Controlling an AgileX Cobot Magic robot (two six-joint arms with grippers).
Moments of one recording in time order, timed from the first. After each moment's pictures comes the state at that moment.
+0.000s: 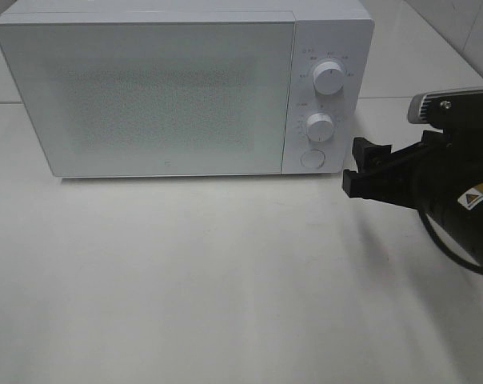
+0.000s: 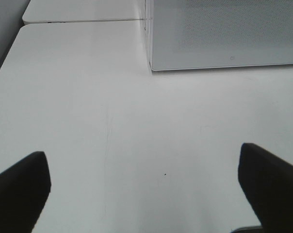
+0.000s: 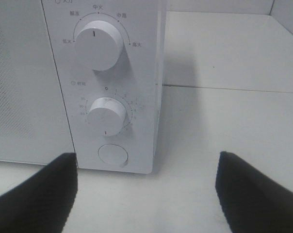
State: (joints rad) left arm -0.02 -0.01 -0.50 -0.08 1.05 0.05; right arm 0.64 1.56 -0.30 0.64 -1.08 -0.28
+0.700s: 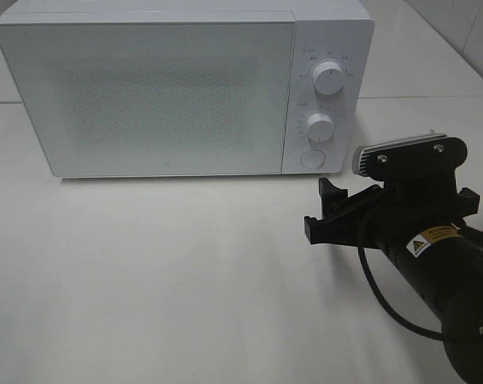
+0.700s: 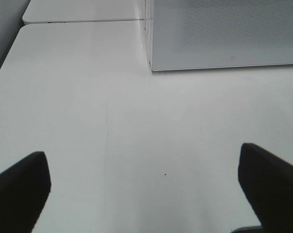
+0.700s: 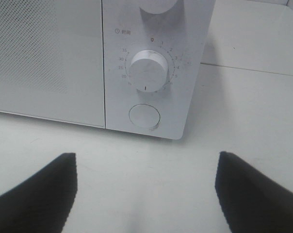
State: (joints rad) left arm -0.02 -0.01 -0.50 -0.08 1.05 0.05; right arm 0.84 1.74 -0.31 0.78 -1.20 -0.28
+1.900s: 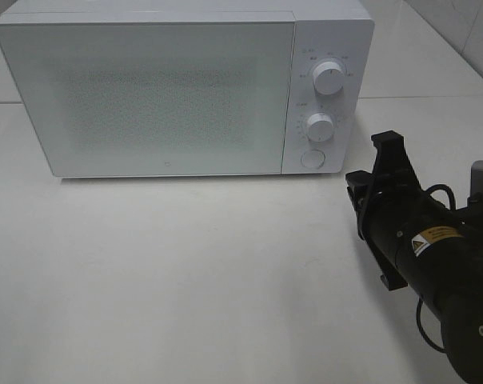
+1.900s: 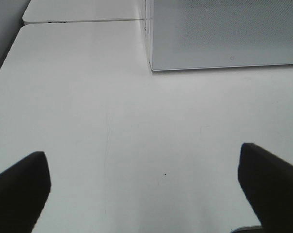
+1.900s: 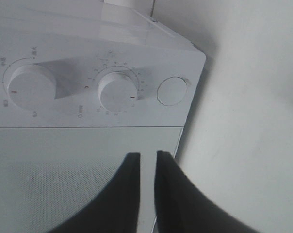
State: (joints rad) left arm -0.02 -0.01 -0.50 -0.08 1.05 0.05; right arm 0.84 1.74 -0.31 0.79 -1.19 1.23
